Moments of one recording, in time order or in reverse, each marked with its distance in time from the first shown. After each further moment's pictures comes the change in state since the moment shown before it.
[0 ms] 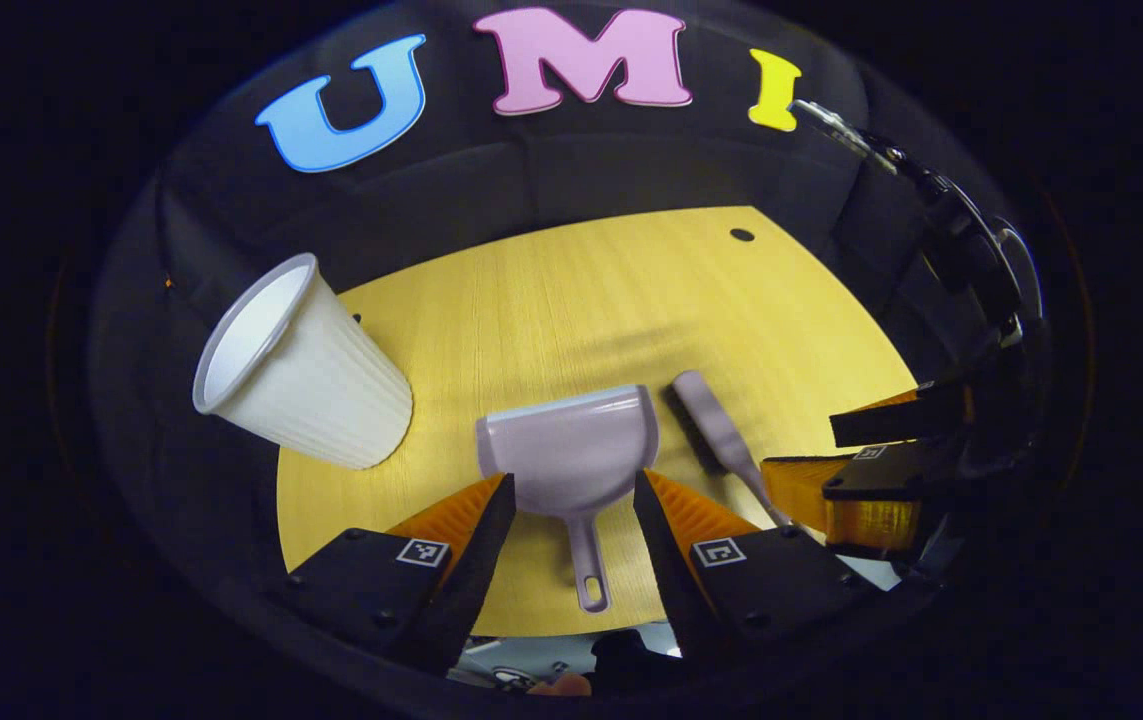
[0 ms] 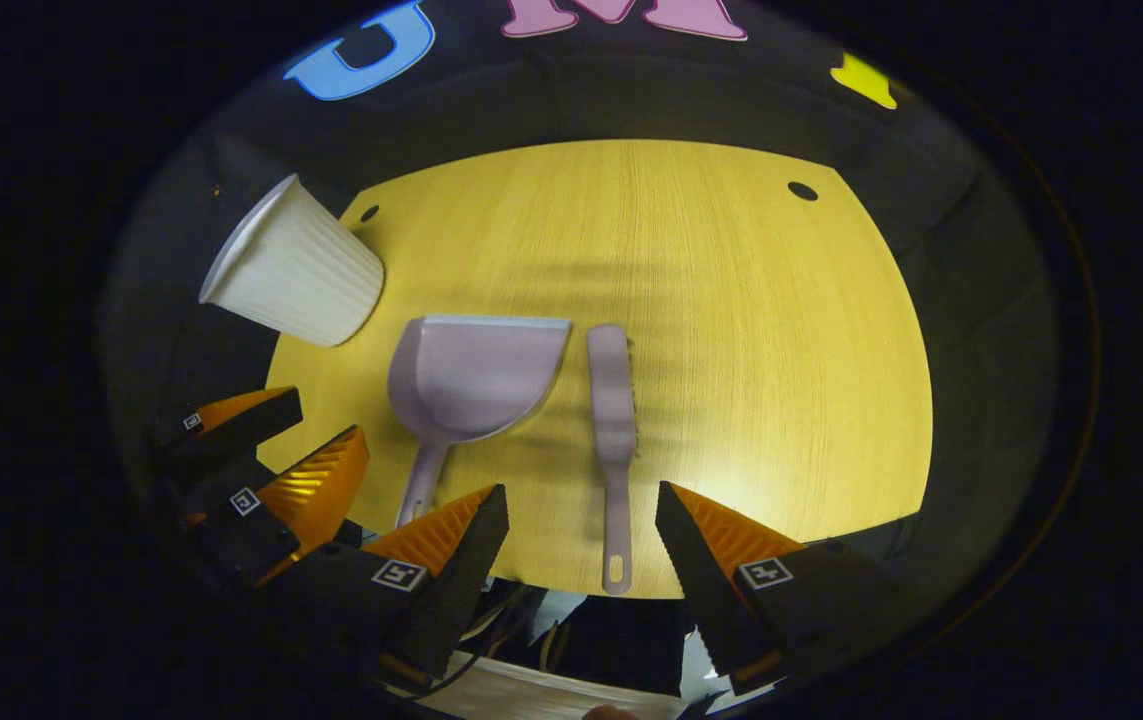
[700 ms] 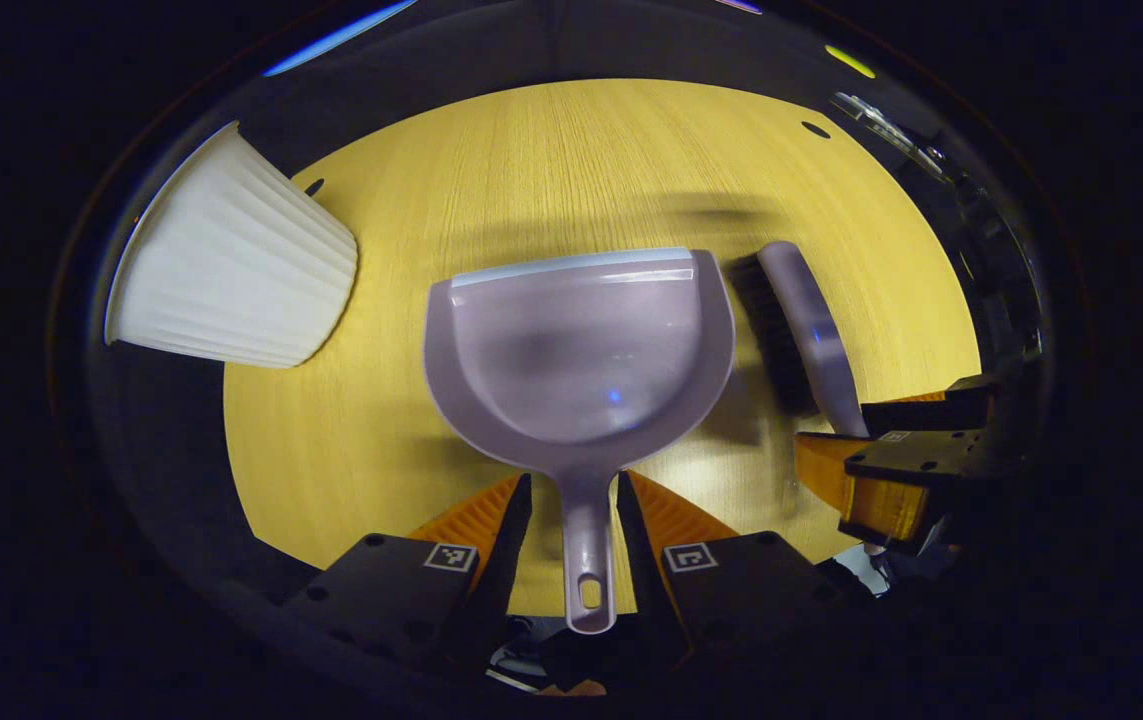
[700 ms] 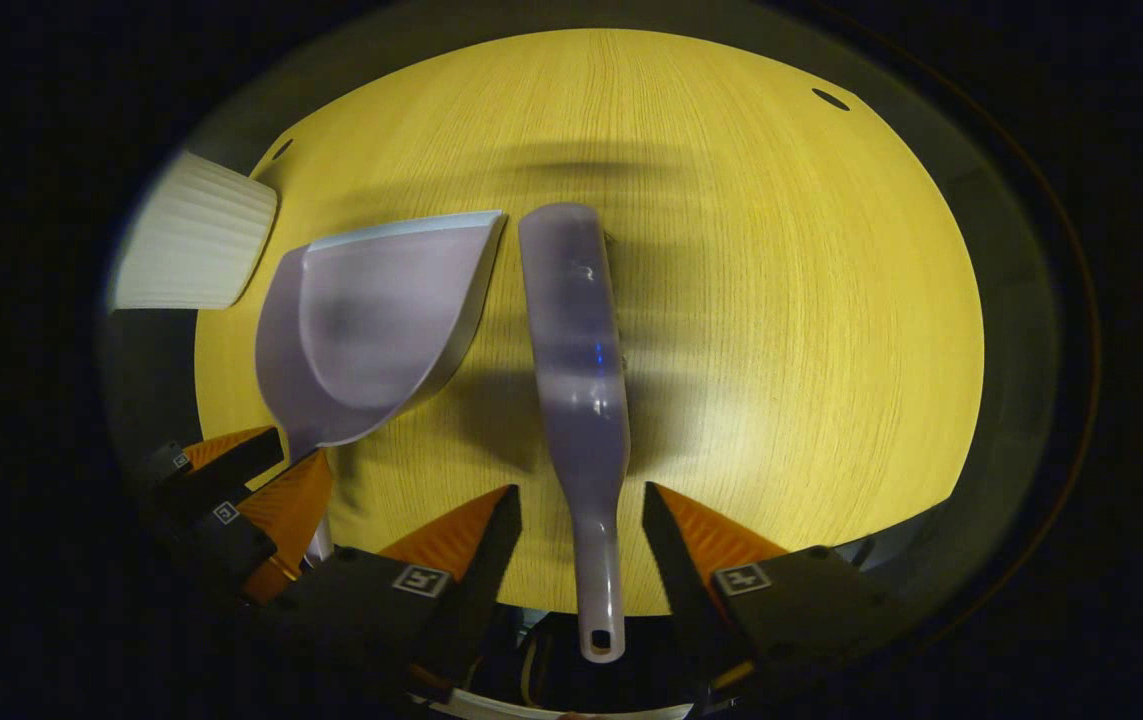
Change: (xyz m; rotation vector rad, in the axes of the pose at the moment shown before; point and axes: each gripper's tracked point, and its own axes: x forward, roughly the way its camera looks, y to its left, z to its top) left arm 0.105 0.005 -0.095 -0.104 0.489 0.028; right arm 0.129 -0.025 -0.050 0.023 0.338 -0.060
